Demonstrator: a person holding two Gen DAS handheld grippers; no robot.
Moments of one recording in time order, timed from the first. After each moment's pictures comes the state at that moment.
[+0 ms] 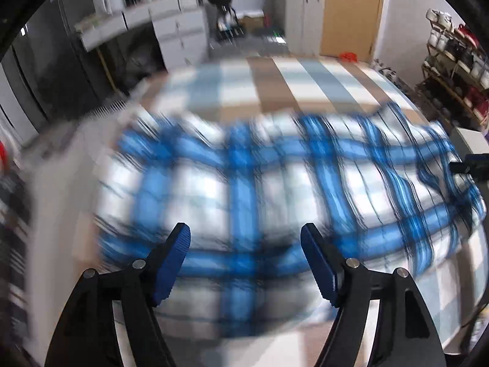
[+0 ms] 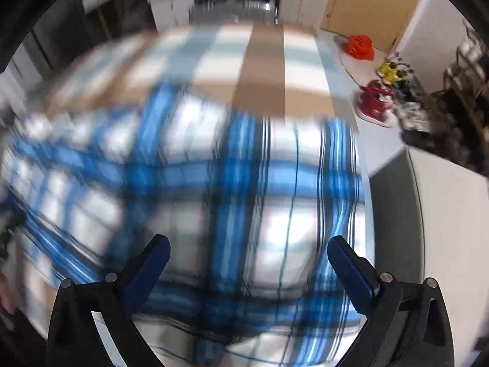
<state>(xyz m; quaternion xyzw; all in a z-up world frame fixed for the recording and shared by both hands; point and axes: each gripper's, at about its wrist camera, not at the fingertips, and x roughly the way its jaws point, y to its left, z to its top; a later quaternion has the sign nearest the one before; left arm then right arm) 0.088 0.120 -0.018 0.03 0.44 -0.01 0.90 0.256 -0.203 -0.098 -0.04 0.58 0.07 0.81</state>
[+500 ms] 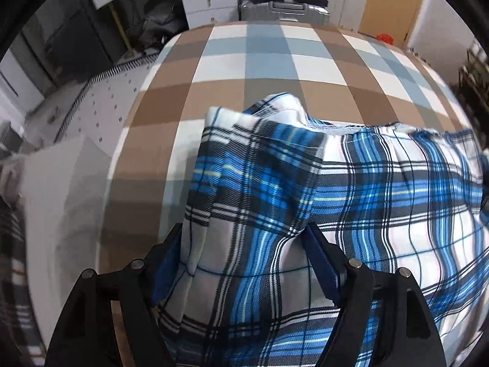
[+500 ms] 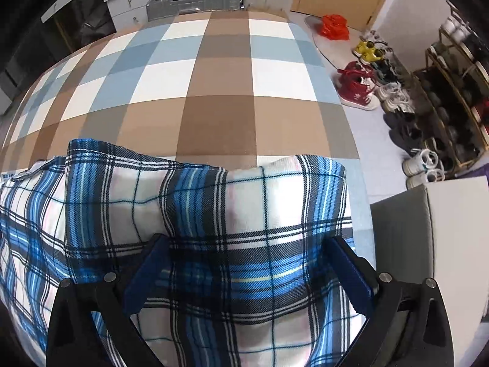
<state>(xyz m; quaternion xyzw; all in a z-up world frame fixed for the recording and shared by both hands) 0.159 0.190 -0.070 -0.02 0.54 0.02 0.84 0.316 -0.206 -0.141 -0.05 0.62 -0.01 0.79</state>
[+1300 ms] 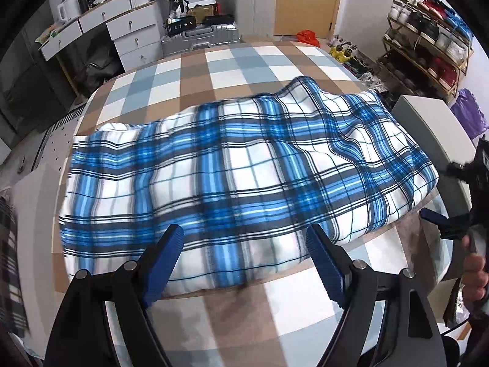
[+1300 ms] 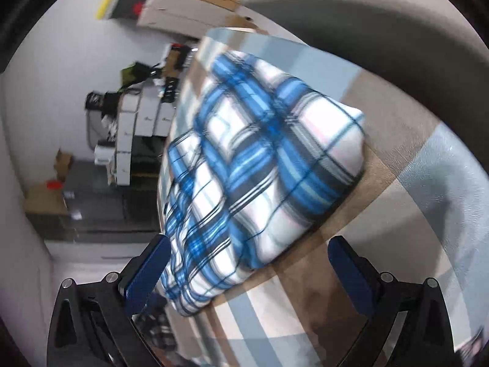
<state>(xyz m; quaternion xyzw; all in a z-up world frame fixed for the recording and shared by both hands) 0.058 0.043 0.000 0.04 0.49 -0.11 0.87 0.118 -0.324 -0.148 0.51 0.50 0.07 0.69</state>
